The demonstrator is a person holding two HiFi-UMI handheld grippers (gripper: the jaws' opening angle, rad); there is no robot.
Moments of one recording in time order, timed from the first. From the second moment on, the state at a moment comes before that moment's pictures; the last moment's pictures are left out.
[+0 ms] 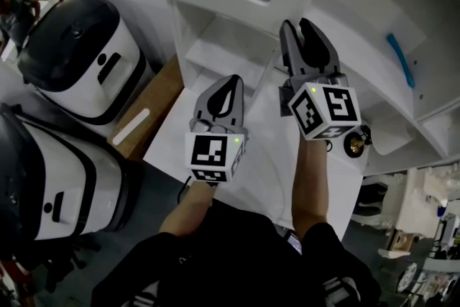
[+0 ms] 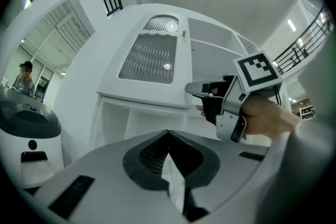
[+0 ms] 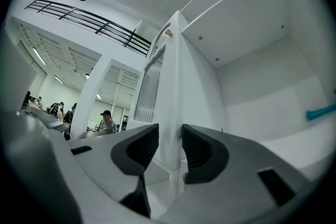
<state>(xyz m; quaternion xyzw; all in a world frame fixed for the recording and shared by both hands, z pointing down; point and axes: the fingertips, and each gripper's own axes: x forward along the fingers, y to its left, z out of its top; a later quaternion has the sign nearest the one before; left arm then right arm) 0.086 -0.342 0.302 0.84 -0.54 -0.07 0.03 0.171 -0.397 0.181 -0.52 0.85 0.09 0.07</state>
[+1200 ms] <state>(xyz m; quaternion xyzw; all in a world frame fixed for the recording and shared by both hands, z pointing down) 0.063 -0.315 0.313 0.84 -0.54 -0.07 0.04 0.143 -0.323 0.180 -0.40 0.89 0.09 0.19</state>
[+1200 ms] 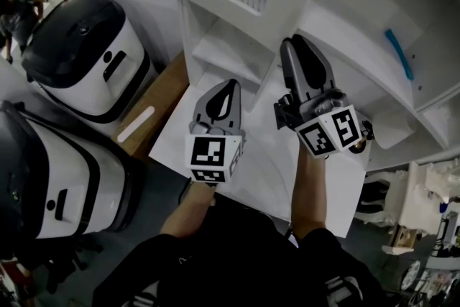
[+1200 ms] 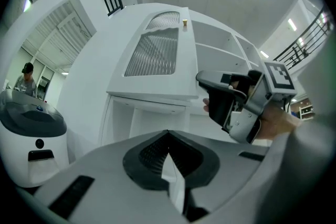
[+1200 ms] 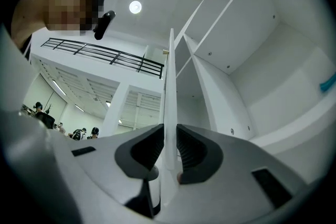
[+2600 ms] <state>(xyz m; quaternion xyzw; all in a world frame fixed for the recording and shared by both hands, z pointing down) 0.000 -0.280 0.321 0.82 -0.57 -0.07 0.03 0.066 -0.248 0.180 -0.33 0.91 0.12 0.22</state>
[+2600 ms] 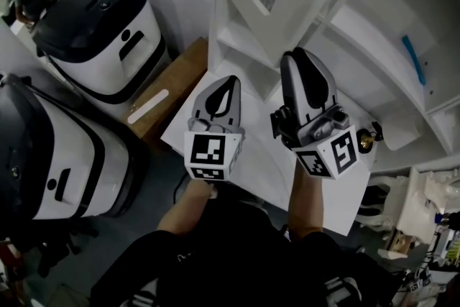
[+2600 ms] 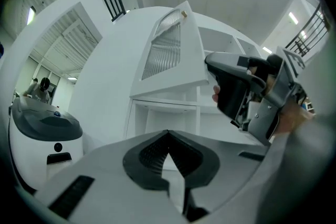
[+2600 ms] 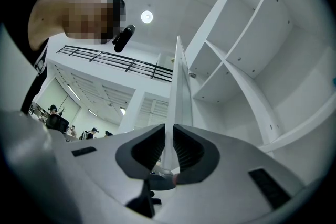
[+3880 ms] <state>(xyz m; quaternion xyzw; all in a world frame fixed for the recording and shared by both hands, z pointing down) -0.110 -0.254 0.324 0.76 -0.64 -0.10 0.03 -0.077 -0.214 0.181 -0.25 0.94 0.14 0.19</state>
